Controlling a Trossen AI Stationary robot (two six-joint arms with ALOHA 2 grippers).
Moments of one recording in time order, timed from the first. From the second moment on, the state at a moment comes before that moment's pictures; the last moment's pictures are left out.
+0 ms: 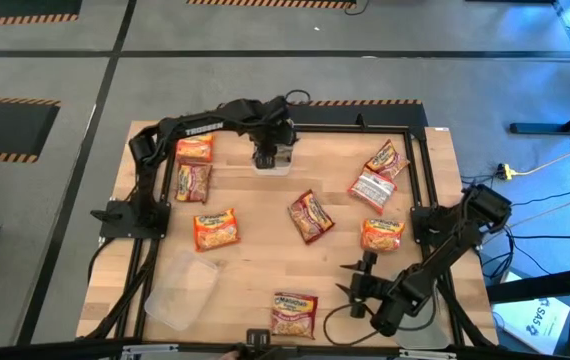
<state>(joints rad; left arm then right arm) 0.51 1.94 1.68 -0.92 0.00 0.50 0.89 1.75 0.85 -0.29 0.88 0.89</state>
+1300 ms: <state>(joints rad) 0.36 1.80 1.65 -0.98 0.19 0.11 0.69 1.75 0.85 -0.31 0.79 0.75</state>
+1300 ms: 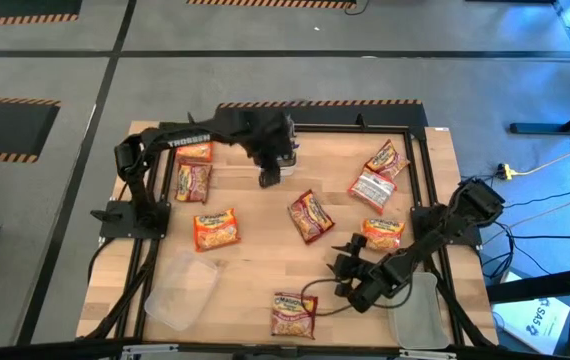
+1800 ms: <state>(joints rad) 0.10 1.53 0.98 -0.10 0.22 -0.10 0.43 1.55 0.85 -0.37 0.58 0.20</state>
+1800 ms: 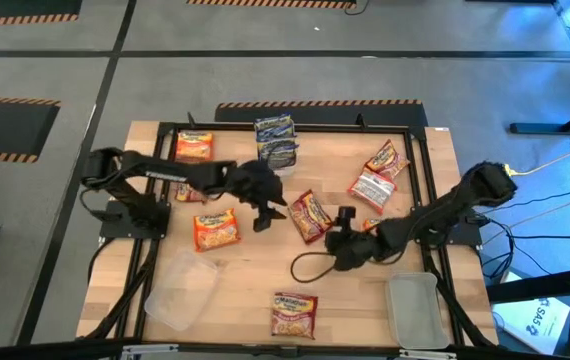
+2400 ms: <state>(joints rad) -0.05 1.68 0.90 0.17 -0.14 -0.24 0.23 1.45 0.55 0.29 0.36 0.22</state>
